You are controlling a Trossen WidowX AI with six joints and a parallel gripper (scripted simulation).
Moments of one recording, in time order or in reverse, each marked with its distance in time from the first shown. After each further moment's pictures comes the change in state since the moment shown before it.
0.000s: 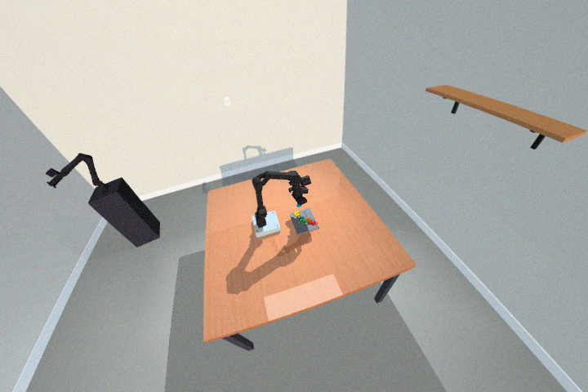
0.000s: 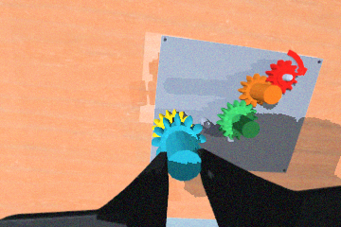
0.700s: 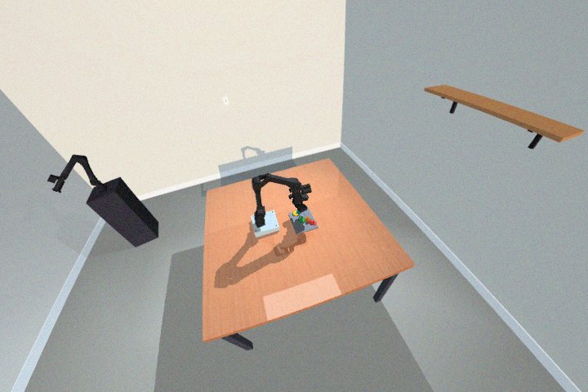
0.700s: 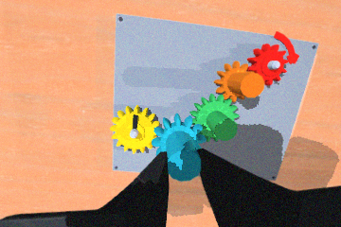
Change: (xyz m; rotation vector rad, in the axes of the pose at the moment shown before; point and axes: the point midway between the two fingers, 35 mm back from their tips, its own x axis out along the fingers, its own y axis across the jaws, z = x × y) arm 0.032 -0.042 -0.015 0.002 0.004 -0.004
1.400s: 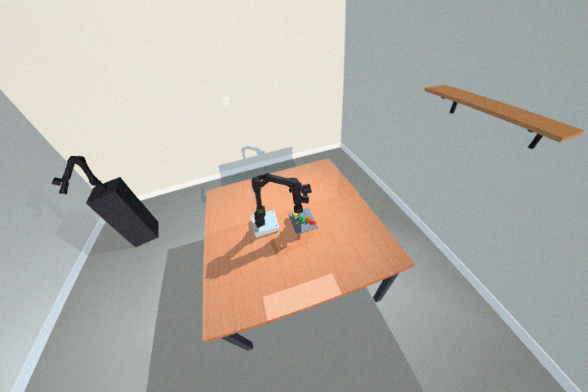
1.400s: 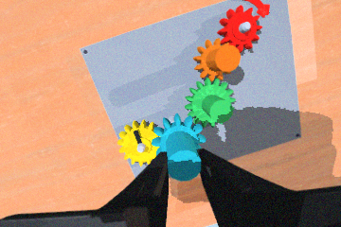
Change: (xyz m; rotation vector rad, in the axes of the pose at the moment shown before) arm 0.000 -0.001 -0.001 0.411 -0.001 0.001
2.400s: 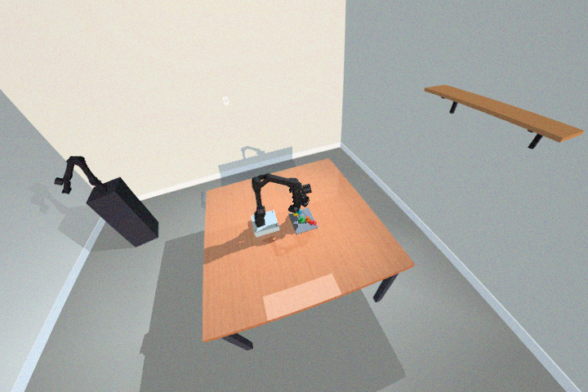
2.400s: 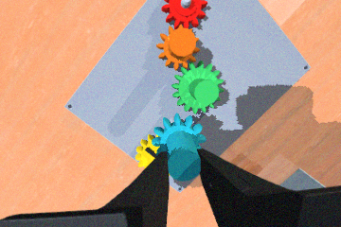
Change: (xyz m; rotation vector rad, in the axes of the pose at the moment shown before) arm 0.001 0.001 0.000 0.532 -0.002 0.002
